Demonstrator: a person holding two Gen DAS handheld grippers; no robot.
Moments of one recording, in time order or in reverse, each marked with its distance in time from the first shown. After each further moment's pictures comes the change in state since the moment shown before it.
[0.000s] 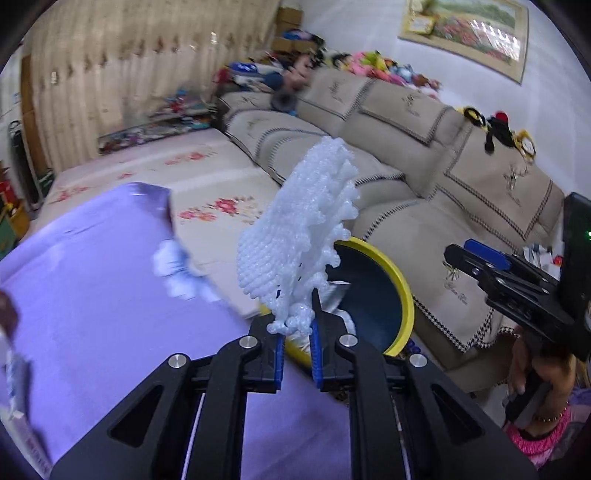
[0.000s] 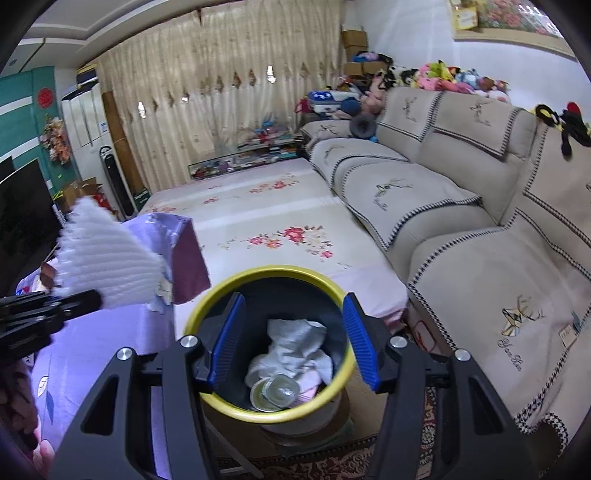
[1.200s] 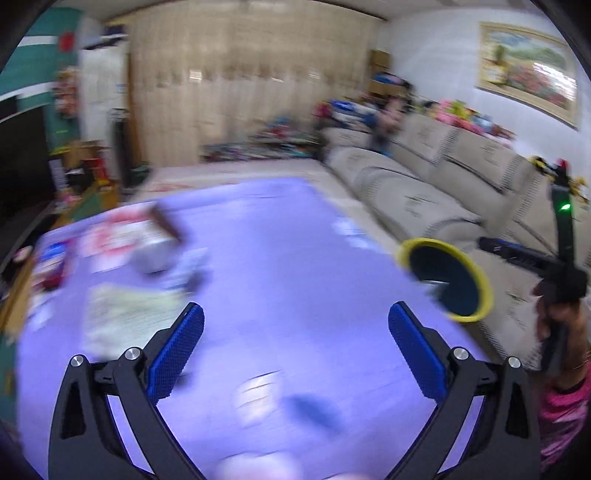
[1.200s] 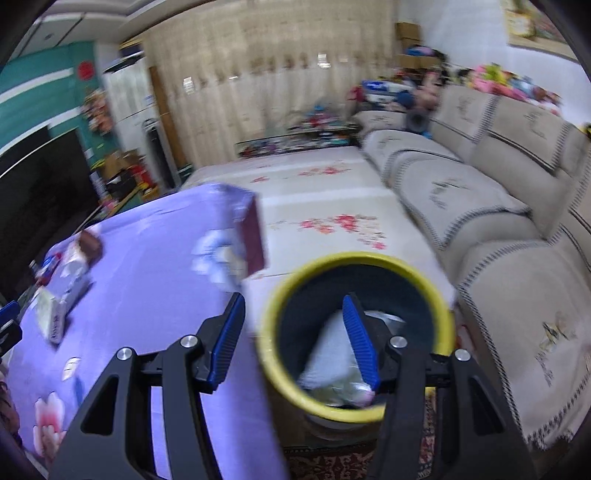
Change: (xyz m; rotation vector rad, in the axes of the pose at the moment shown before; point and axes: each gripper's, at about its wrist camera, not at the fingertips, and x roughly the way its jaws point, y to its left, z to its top) left arm -0.177 0.129 -0.154 -0.203 -0.193 0.370; right arm 0.019 0.109 -0.010 -0.140 0.066 0.190
